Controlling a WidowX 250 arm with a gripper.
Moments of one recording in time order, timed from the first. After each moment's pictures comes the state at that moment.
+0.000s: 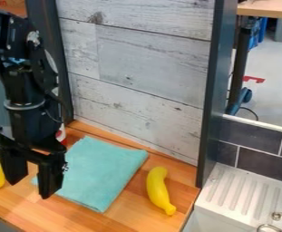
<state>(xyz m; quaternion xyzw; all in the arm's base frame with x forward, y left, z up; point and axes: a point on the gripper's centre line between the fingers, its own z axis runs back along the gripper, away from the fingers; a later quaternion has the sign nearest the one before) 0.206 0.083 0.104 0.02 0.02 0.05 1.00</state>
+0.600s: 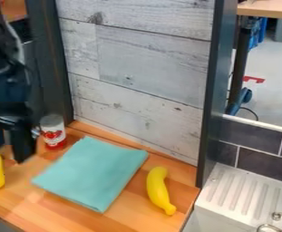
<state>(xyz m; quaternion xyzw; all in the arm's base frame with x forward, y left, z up) 0.210 0.130 0.134 0.01 -0.01 0.07 1.00</state>
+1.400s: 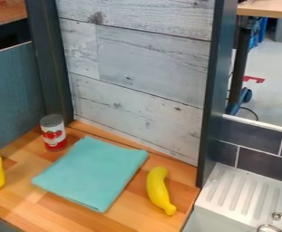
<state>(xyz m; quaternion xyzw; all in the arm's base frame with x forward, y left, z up) 0.217 0.245 0.110 0.04 0.03 0.06 1.00</state>
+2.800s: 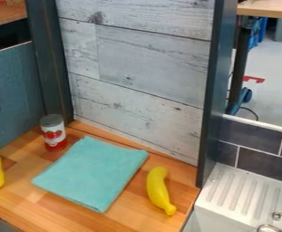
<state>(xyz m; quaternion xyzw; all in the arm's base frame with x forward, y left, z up) 0.231 0.266 0.062 0.00 0.04 0.03 1.00</state>
